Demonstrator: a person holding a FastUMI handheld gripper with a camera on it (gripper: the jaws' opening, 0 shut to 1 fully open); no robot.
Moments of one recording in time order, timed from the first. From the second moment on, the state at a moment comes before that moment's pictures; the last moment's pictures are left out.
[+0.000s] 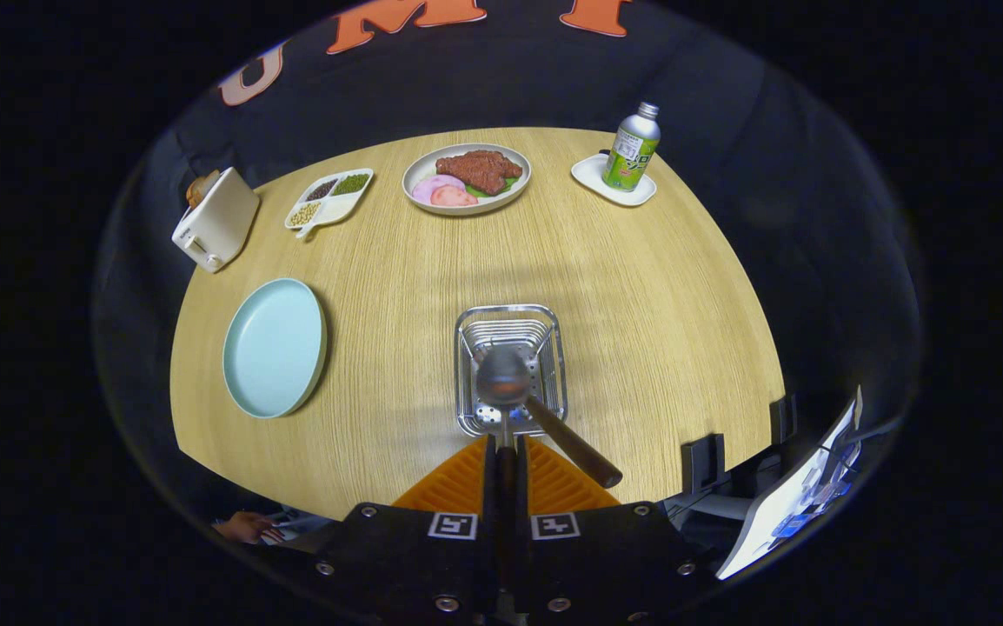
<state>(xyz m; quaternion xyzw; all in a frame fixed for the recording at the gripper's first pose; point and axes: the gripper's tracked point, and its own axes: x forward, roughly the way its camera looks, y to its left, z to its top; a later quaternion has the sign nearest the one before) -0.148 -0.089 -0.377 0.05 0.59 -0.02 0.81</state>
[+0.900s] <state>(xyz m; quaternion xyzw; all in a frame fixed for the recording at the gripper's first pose) -0.008 -0.139 -0.057 0.04 0.03 -0.05 1.00</state>
